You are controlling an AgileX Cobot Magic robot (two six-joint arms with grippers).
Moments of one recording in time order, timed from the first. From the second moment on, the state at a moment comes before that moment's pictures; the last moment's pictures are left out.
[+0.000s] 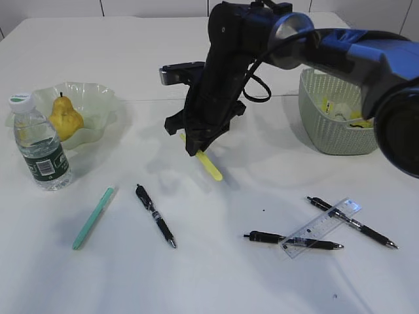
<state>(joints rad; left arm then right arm) -0.09 0.97 -0.86 -0.09 0.98 0.05 0.45 2.43 -2.23 0.22 1.22 -0.17</state>
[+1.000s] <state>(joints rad) -0.09 0.97 -0.86 -0.09 0.98 0.05 0.45 2.17 -2.23 0.22 1.12 -0.25</state>
